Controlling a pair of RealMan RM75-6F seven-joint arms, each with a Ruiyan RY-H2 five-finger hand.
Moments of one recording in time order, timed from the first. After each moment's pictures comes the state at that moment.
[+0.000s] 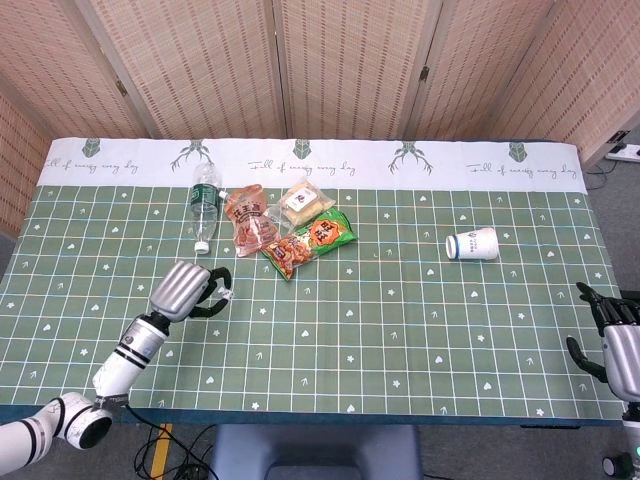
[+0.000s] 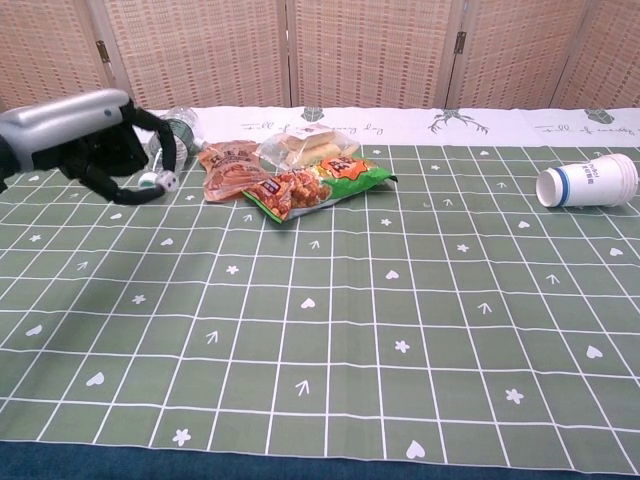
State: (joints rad) left arm -0.65 -1.43 -0.17 -1.42 1.46 1.10 -0.06; right arm 0.03 -1.07 0.08 -1.61 -1.48 1.54 -0.05
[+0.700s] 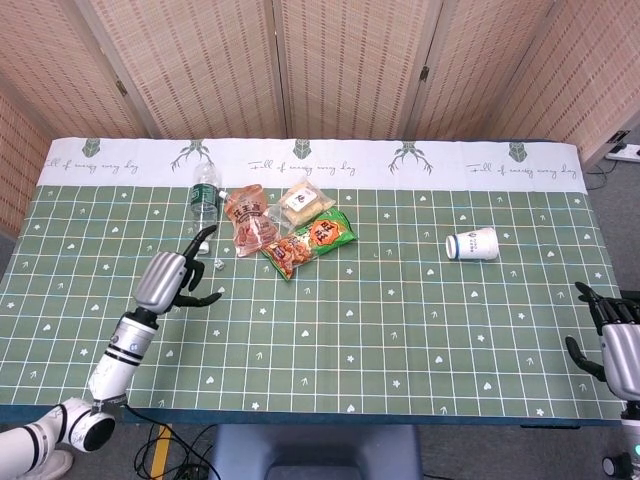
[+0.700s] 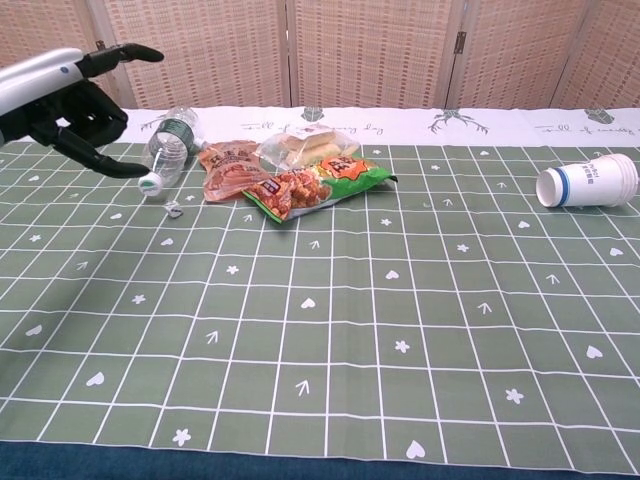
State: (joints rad) left arm -0.59 -1.43 -0.20 -1.43 1.41 1.18 -0.16; right arm 0.04 -1.06 0.08 -1.63 -1.47 1.52 -0.07
